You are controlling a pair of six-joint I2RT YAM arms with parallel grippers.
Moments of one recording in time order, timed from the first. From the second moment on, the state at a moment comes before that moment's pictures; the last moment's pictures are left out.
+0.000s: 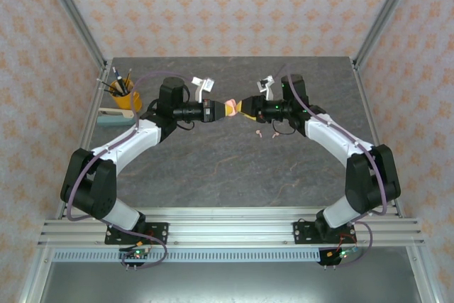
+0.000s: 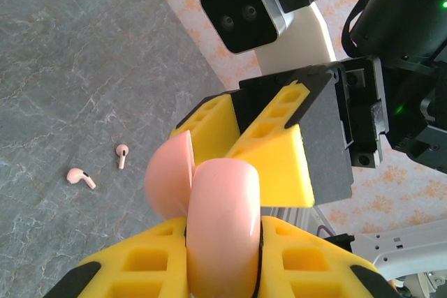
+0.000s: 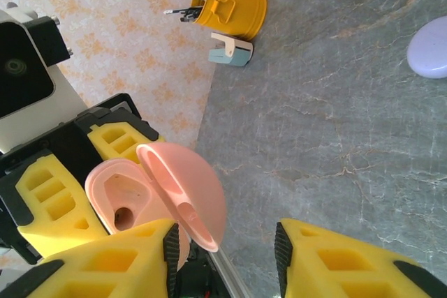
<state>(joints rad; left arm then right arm) -0.35 1.51 1.02 0.11 0.87 -0.58 0.36 1.53 1.07 -0.07 -0.89 0.74</state>
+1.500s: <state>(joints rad) -0.38 1.54 1.05 0.09 0.83 -0.57 0.38 1.58 1.21 -0.26 -0.80 0.63</state>
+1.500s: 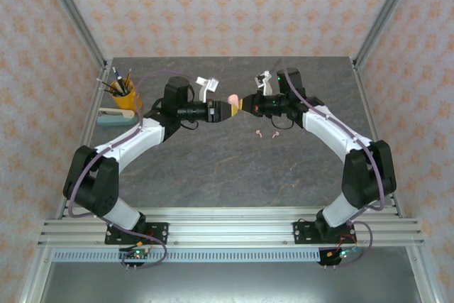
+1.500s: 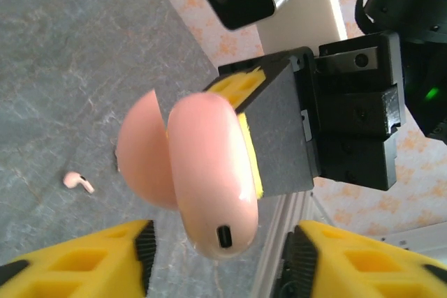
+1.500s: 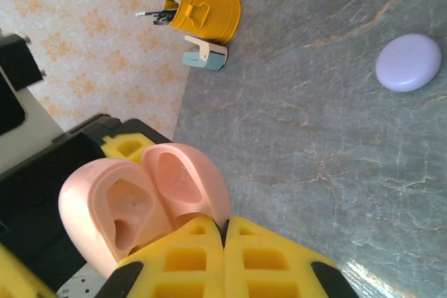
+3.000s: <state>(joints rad) -0.34 1.96 1.71 -1.05 1.05 0.18 0.48 1.75 1.63 -0.97 -0.43 -0.11</state>
